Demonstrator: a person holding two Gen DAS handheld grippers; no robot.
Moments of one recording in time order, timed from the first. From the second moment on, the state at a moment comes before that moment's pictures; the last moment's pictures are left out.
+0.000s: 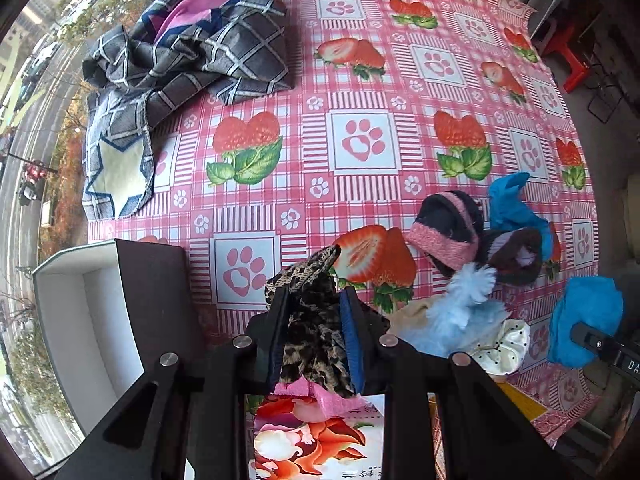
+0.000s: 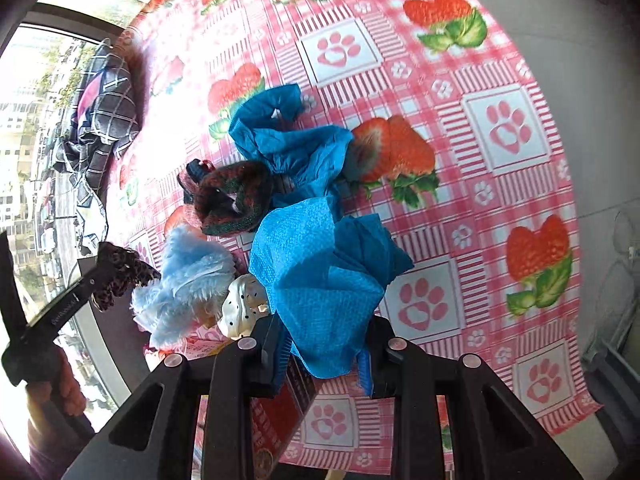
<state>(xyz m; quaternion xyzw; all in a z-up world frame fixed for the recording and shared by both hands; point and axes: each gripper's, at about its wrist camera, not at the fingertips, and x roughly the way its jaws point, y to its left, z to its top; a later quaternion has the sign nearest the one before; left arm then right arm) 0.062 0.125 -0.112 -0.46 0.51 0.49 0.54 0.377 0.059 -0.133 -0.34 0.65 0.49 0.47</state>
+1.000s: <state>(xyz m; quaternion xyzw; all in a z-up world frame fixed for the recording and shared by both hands) 0.023 0.137 -0.205 -0.63 0.48 0.44 0.42 0.384 0.038 -0.125 -0.34 0.65 0.50 0.46</state>
